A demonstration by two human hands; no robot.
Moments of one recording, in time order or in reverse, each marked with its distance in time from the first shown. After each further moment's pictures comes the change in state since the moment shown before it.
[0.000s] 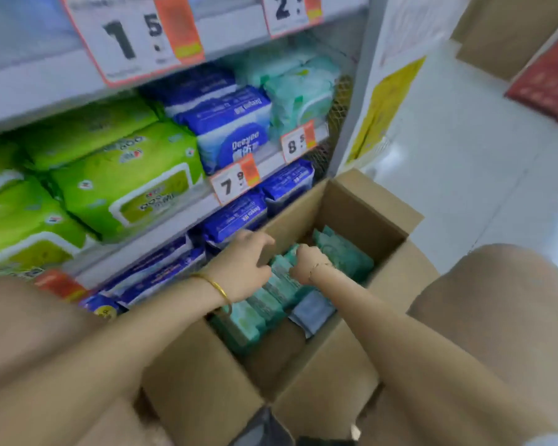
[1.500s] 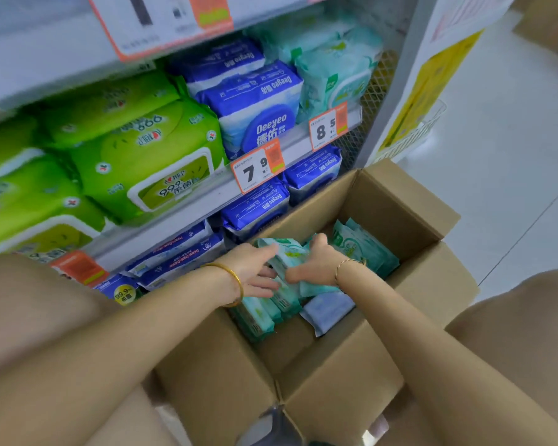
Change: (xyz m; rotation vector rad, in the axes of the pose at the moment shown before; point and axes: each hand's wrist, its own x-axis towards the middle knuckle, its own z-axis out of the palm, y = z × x) left_hand 0.025 -0.026 0.018 -0.974 -0.131 -0.604; right_hand -0.024 -0.018 -0.019 0.148 -0.207 -0.040
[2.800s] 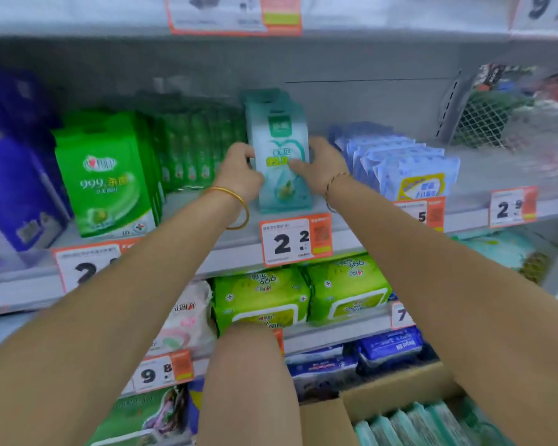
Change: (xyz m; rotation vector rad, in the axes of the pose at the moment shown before) left_hand -0.226 0.109 -0.268 -0.013 0.916 0.915; right_hand -0.145 -0.388 -0.052 0.148 0.549 -1.042
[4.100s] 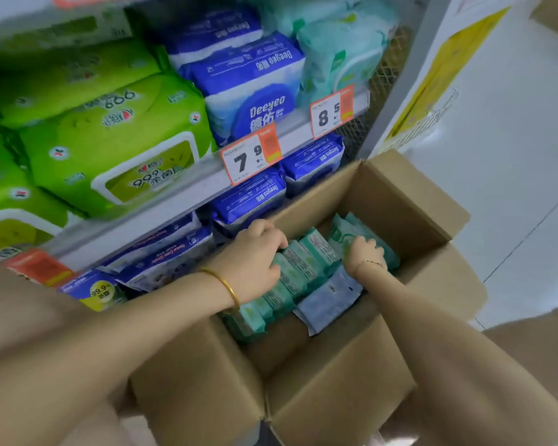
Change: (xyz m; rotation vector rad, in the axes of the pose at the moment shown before) left_hand -0.192 -0.139 0.295 0.694 -1.097 0.217; right_hand -0.308 0.450 -0.050 -0.609 -0.390 1.207
